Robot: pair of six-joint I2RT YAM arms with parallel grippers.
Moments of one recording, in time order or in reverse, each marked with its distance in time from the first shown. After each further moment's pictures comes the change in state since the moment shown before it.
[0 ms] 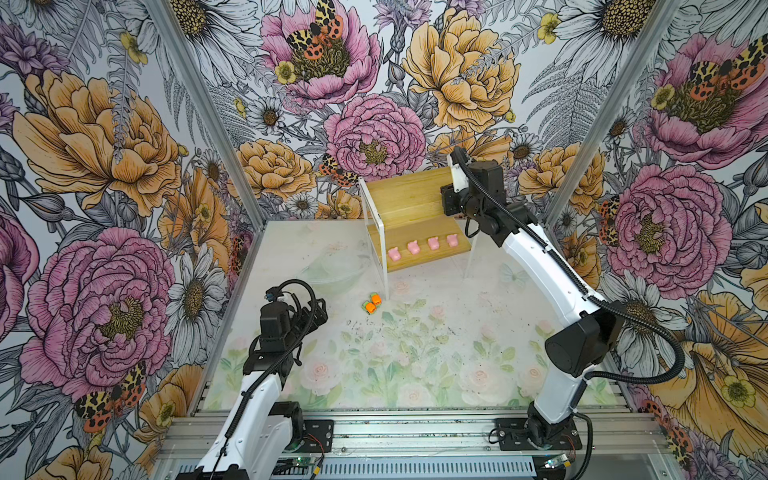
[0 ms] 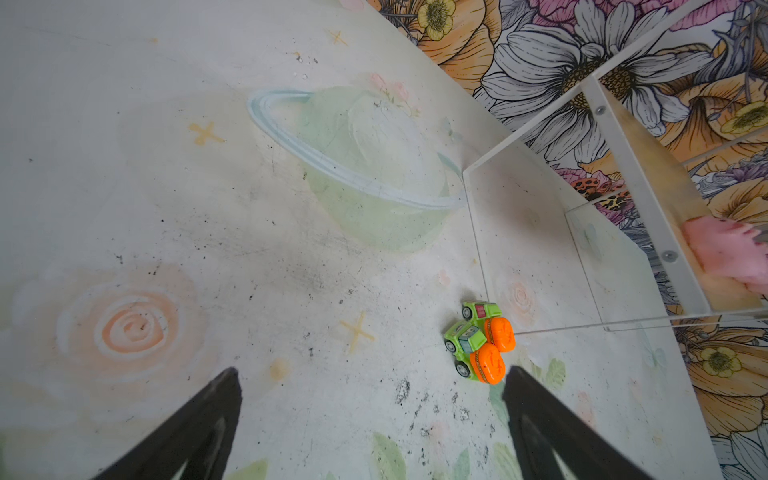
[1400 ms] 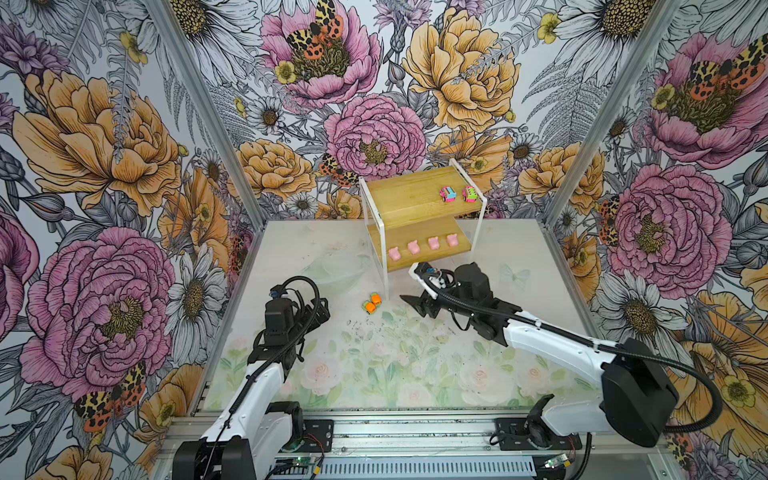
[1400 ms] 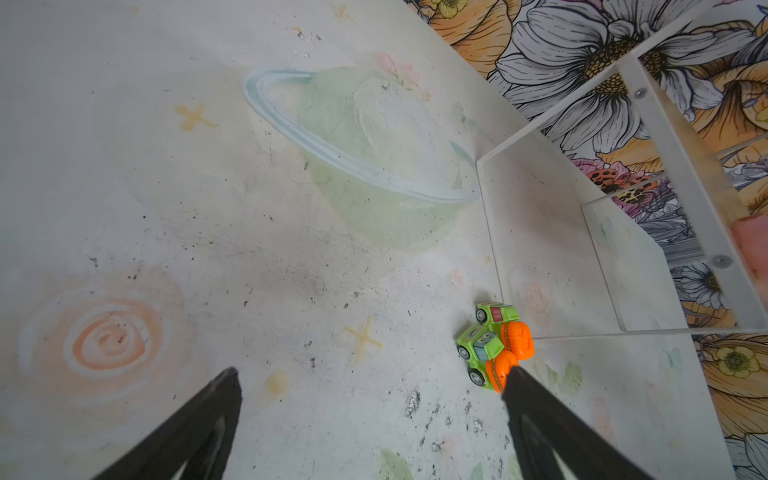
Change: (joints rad) left arm -0.018 0.139 0.000 0.096 0.000 -0.001; right arm 0.294 -0.368 -1.187 0.790 -0.405 -0.204
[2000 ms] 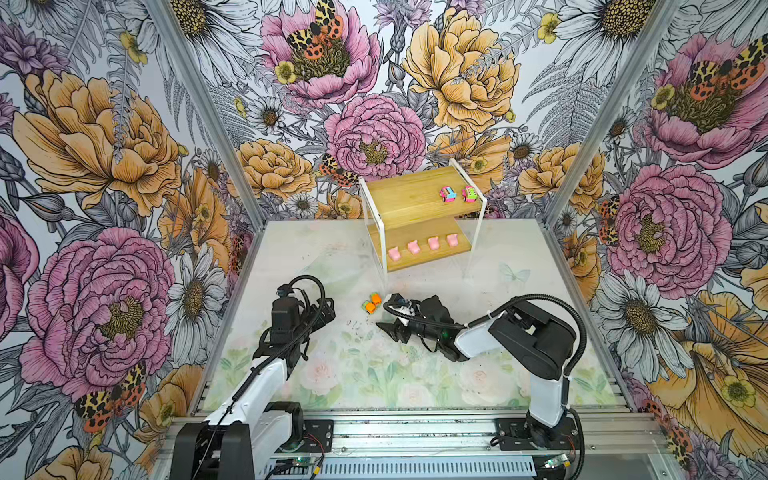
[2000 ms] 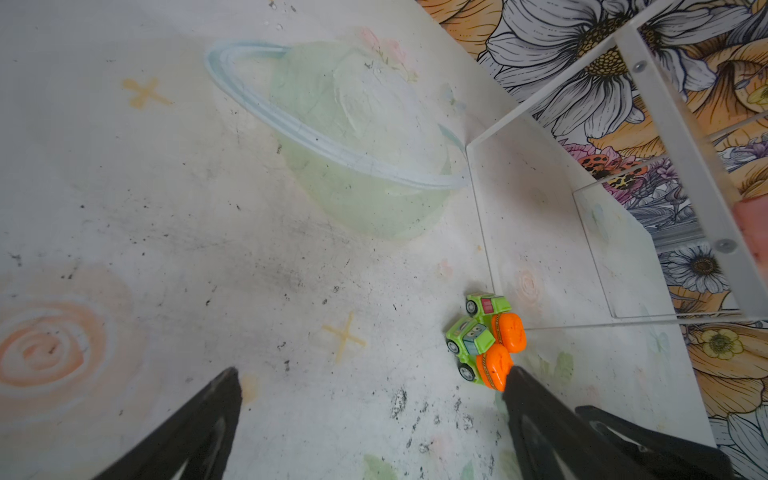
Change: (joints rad) left arm -0.051 0.059 -0.009 0.069 0.002 -0.026; right arm 0.113 0.515 -0.052 0.634 0.044 0.136
